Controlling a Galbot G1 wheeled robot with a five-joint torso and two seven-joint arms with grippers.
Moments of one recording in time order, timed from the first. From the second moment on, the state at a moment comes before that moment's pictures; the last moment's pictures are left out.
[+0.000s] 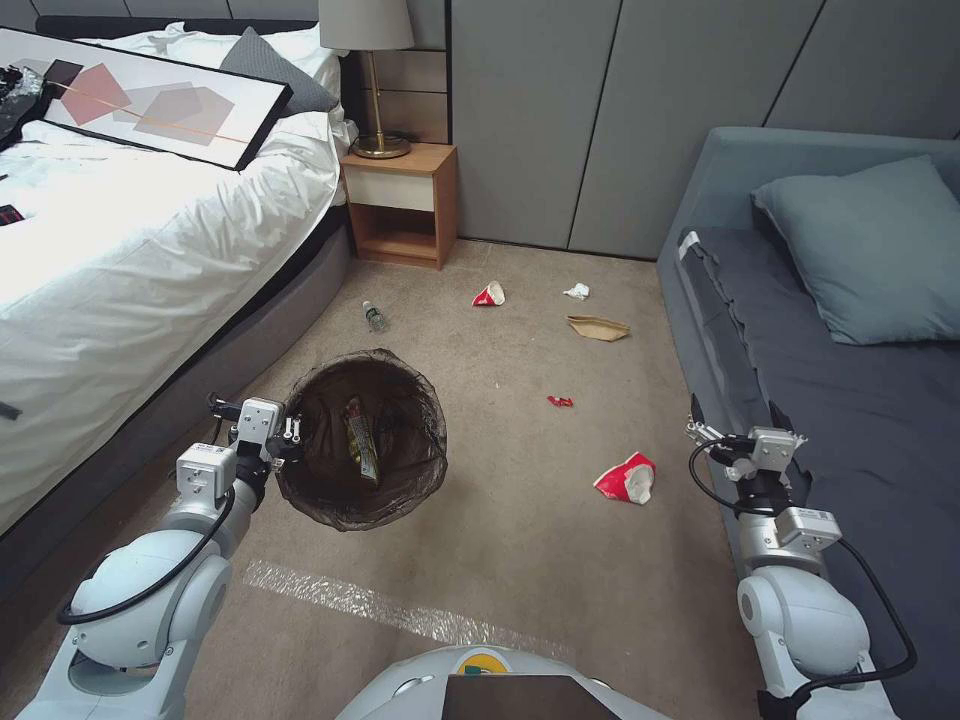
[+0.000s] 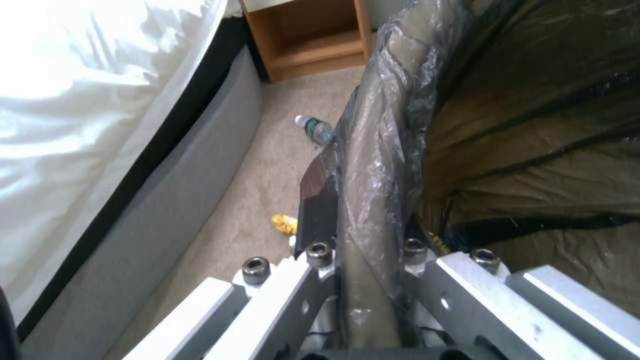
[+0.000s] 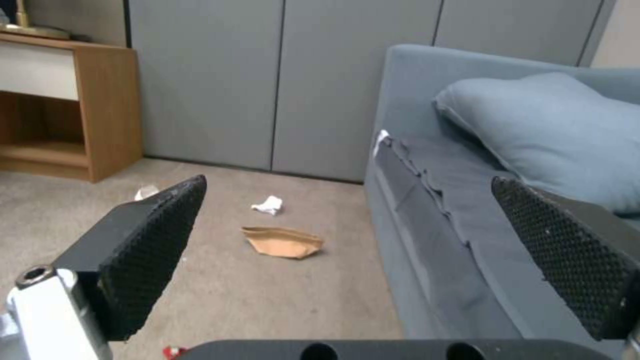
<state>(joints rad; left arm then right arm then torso) 1.55 -1.18 -0.74 -2.43 -0.23 0.68 0.00 -1.56 1.39 0.87 2.07 0.18 0.05 0.02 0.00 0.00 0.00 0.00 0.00</state>
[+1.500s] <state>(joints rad) 1.55 -1.18 -0.74 -2.42 -0.23 0.68 0.01 -1.37 1.29 0.64 2.05 0.45 -0.49 0.28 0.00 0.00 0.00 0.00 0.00</state>
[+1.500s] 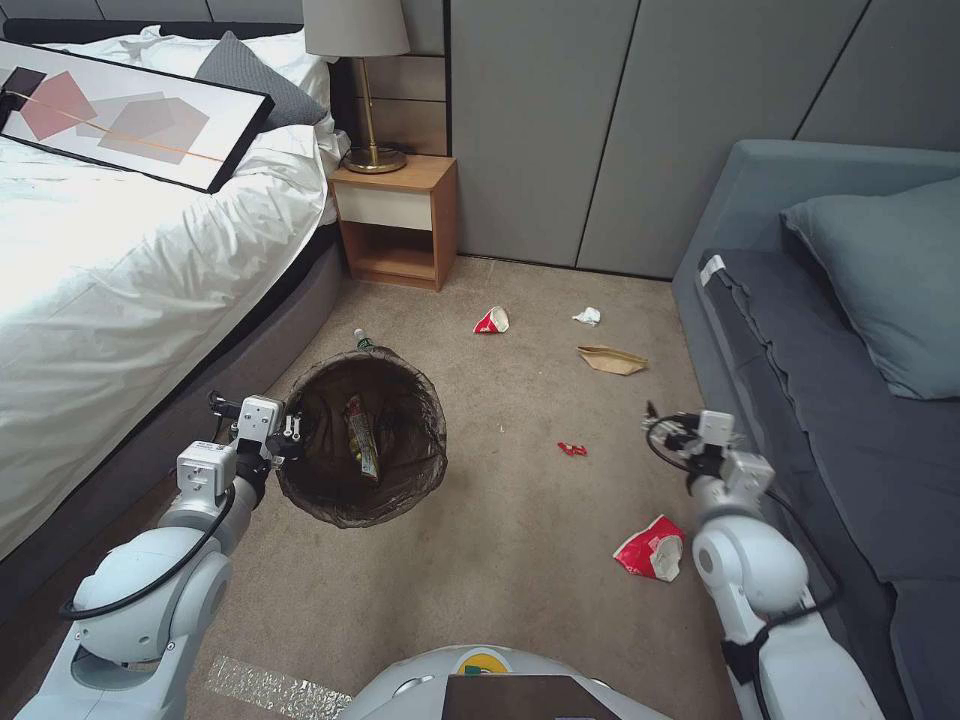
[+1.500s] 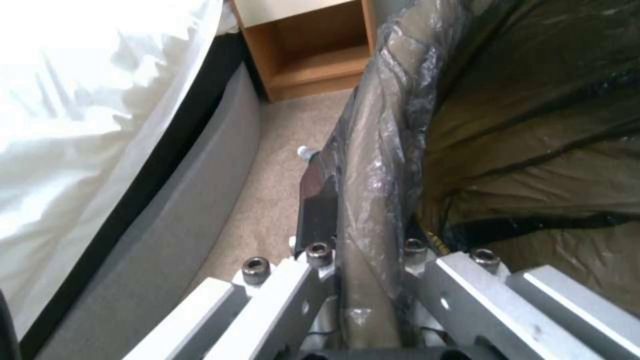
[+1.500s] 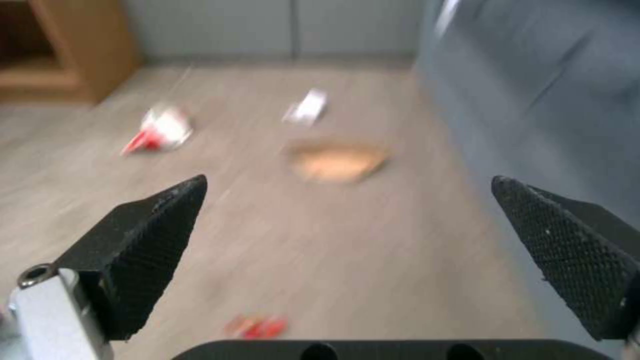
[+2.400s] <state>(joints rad) 1.56 -1.18 -0.76 -2.41 -0.22 0.67 0.01 -1.15 1.32 0.49 1.61 0.78 -0.74 0.55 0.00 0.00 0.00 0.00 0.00</state>
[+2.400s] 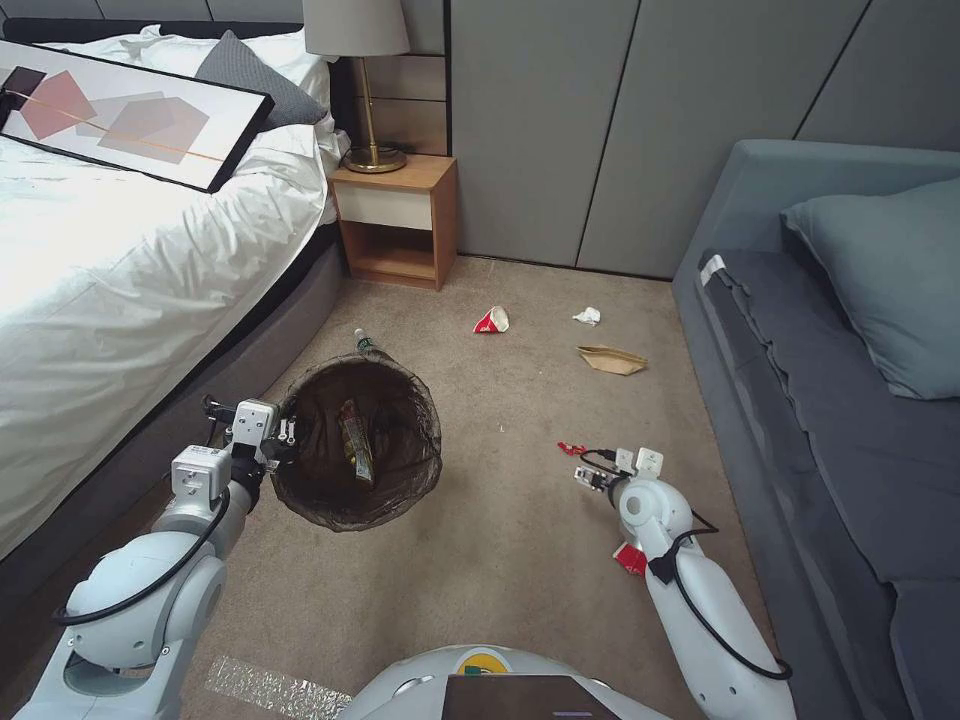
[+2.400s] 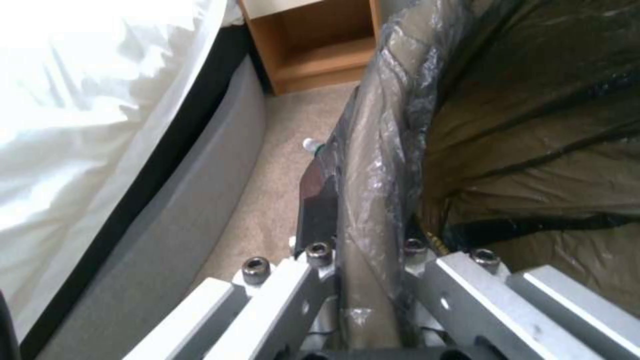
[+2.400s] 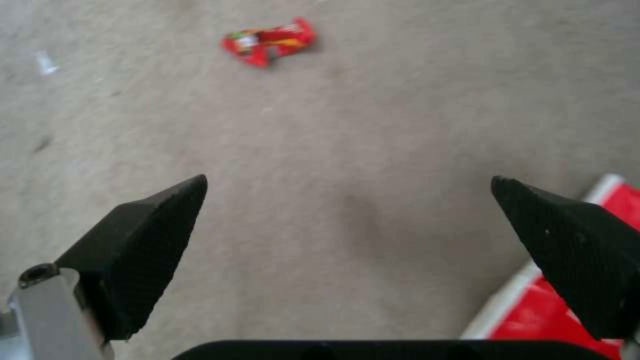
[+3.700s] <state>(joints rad) 1.54 -1.18 -0.74 -2.39 -0.22 0.66 0.02 -1.29 1.33 0.72 1.45 0.67 -0.66 0.49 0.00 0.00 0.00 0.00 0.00</state>
